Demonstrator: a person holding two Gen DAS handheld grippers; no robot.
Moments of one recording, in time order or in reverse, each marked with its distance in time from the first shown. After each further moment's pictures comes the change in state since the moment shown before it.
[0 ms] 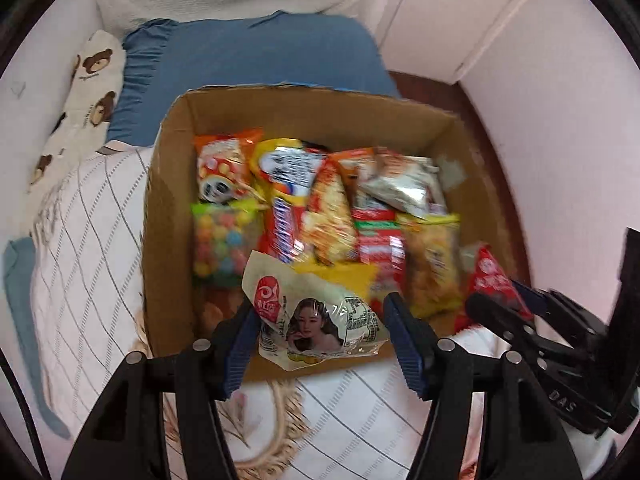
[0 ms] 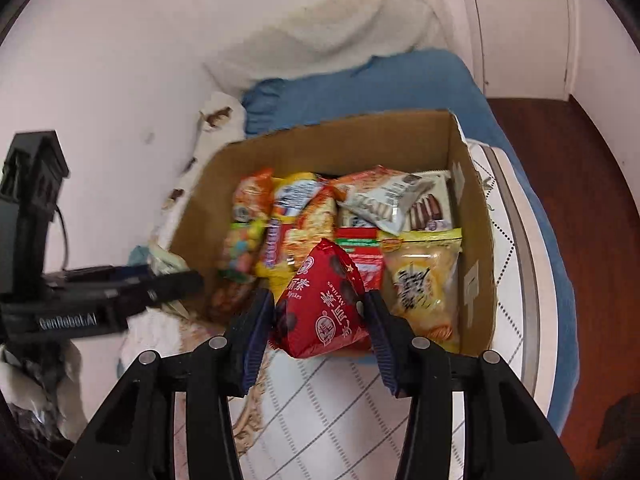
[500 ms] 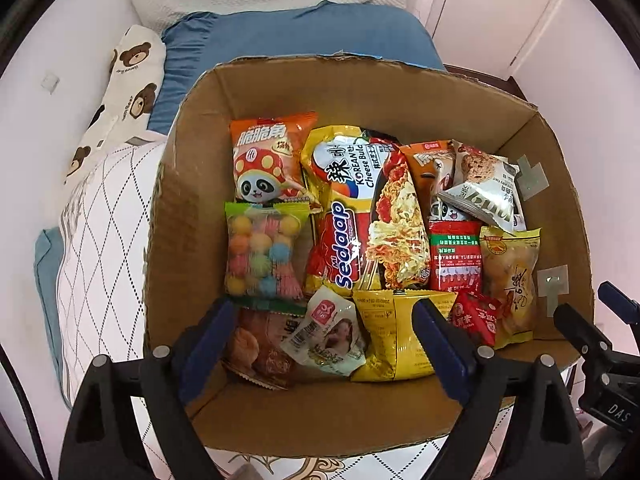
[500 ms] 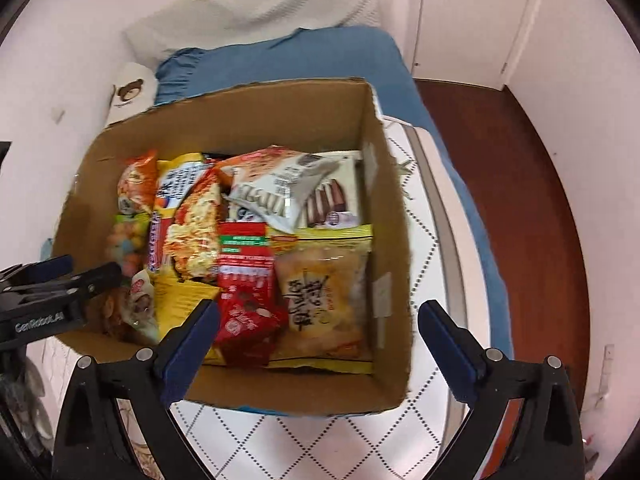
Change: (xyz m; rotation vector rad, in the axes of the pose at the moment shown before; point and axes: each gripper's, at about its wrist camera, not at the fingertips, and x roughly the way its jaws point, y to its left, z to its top) left arm 0.060 0.011 0.008 -0.055 0.015 0.163; right arm 0.039 -0.037 0.018 0.031 0.087 -0.334
